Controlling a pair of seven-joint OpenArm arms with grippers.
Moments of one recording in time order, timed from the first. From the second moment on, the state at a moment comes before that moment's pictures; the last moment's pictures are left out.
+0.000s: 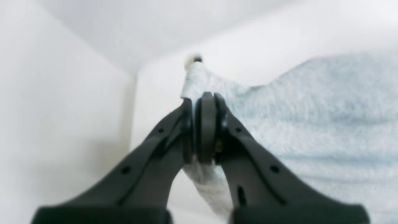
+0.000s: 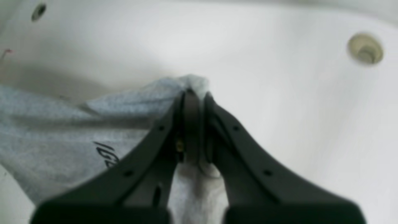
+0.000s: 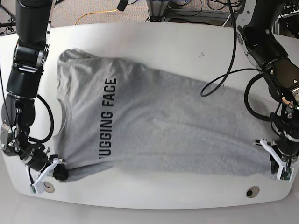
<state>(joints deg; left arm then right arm) -26.4 -15.1 -23.3 107.1 -4.9 -36.4 60.0 38.0 29.0 4.5 65.2 43.6 28.9 -55.7</state>
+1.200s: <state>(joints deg) -35.4 -13.4 -18.8 111.2 -6.1 -36.6 68.9 45.2 40.4 8.7 69.9 49.6 36.8 -74.3</state>
